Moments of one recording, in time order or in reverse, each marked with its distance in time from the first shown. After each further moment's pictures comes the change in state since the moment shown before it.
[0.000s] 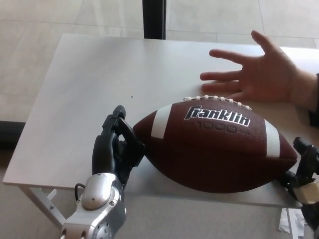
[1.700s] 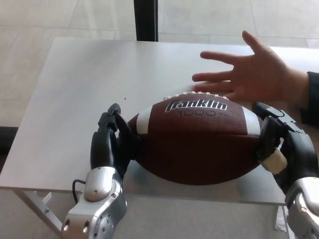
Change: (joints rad) left_arm -0.061 -0.001 0.014 0.100 0.010 -0.021 0.059; right_arm -0.202 -0.013 0.138 0.174 -0.101 -0.161 0.076
